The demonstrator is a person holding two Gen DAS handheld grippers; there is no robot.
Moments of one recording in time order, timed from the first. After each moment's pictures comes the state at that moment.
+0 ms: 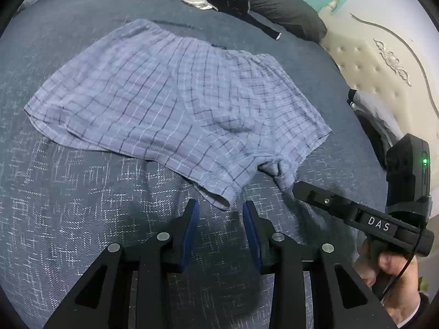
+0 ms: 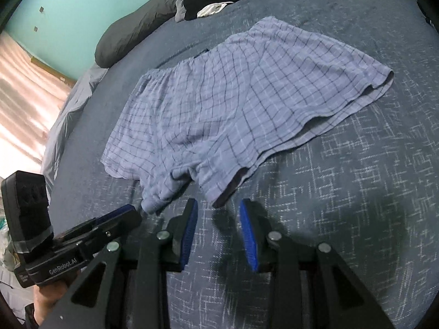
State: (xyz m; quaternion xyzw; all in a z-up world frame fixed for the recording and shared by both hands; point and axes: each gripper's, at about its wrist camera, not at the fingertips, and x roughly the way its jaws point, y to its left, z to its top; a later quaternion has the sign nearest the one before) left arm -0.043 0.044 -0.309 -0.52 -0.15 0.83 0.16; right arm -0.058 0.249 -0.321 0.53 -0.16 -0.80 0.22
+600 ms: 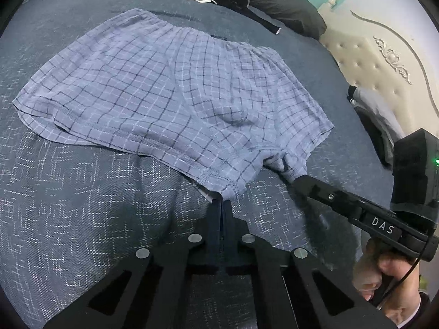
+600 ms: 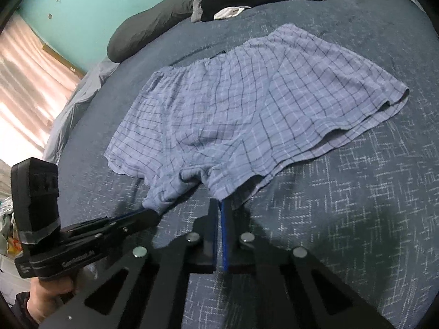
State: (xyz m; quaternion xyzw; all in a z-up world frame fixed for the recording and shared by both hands) left arm -0.048 0.047 -0.321 -0.52 -0.15 0.82 0.17; right arm -0.056 0.237 -0.319 0.51 -0.13 -0.82 0.24
